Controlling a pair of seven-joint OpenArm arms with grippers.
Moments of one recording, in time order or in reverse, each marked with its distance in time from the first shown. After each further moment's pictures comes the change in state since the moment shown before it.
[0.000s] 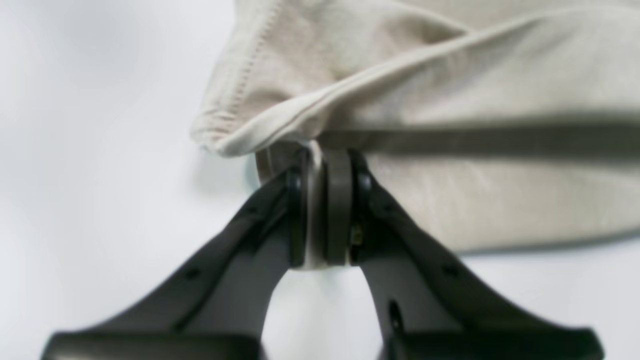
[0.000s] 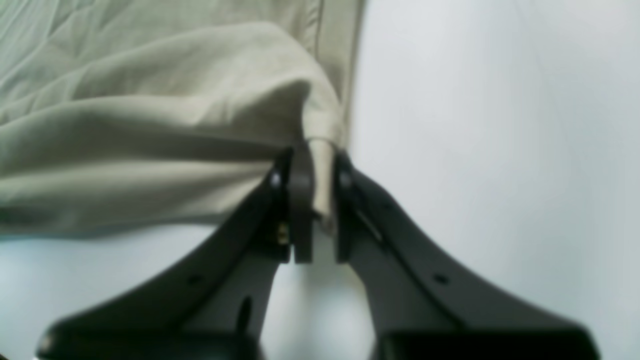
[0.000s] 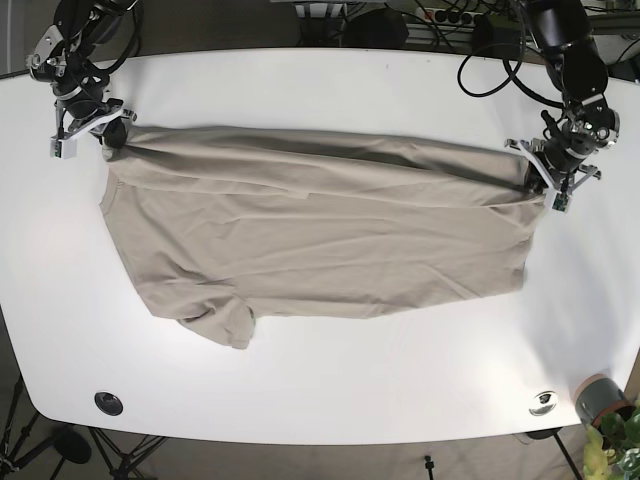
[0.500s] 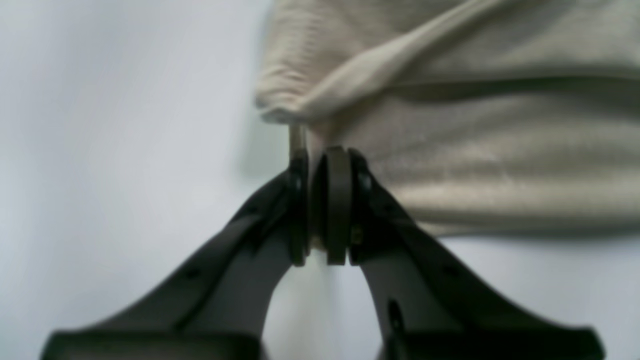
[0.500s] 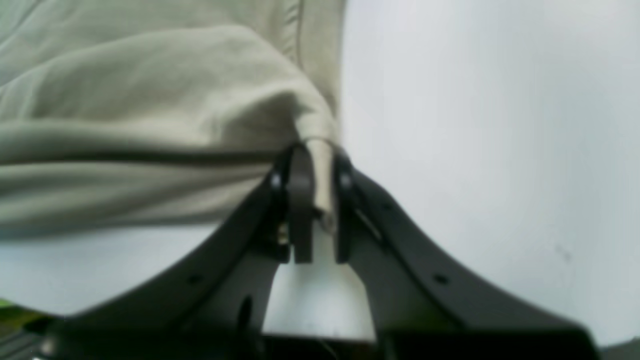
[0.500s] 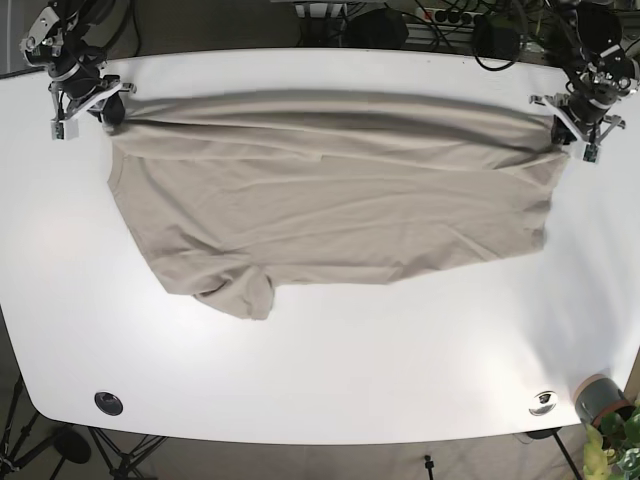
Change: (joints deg) left arm 12.5 0.0 -11.1 2.9 -2.2 -1.9 -1.9; right arm -6.7 0.7 0.0 5.1 0.2 2.1 -3.4
